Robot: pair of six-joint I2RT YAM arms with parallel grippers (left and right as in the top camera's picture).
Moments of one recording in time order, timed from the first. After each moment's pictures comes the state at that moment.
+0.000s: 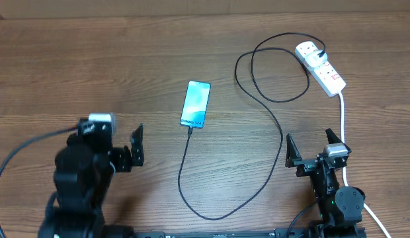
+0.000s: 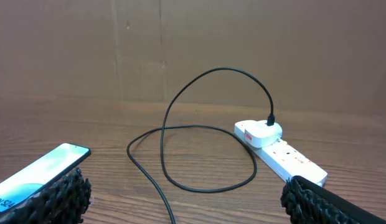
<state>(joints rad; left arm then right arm) -0.09 0.59 0.80 -0.70 -0.02 -0.05 0.05 0.01 0.02 -0.03 -0.08 -0.01</state>
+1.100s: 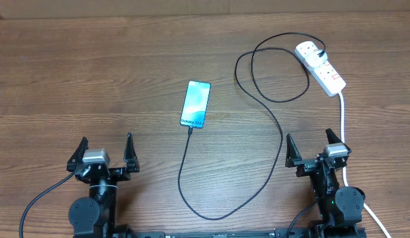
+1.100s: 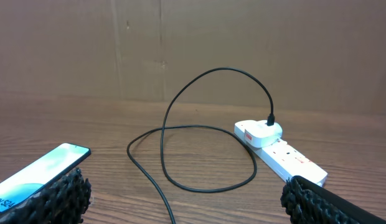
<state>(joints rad) 0.09 0.04 0.18 -0.17 0.03 -0.04 0.05 0.01 0.02 -0.03 -0.08 -0.01</state>
